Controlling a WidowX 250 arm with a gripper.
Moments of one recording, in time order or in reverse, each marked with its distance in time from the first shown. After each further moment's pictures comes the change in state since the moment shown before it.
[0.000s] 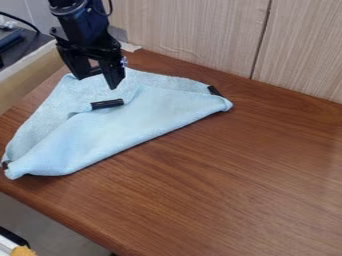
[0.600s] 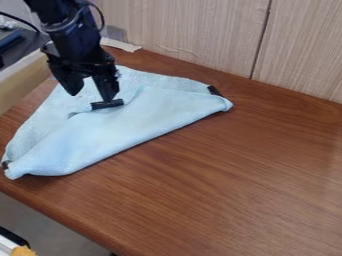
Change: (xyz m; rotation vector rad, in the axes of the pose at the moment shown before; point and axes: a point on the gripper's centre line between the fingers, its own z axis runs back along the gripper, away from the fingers) arm -0.025 -0.003 -0.002 -0.016 0.020 0.085
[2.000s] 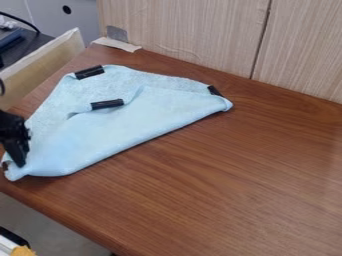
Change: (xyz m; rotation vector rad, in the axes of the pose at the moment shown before) arm -0.124 0.068 -0.006 0.172 0.089 0.470
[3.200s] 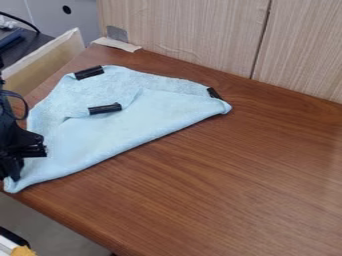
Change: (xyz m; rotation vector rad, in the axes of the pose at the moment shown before) arm 0.002 -0.007 -0.025 0.071 0.000 0.006
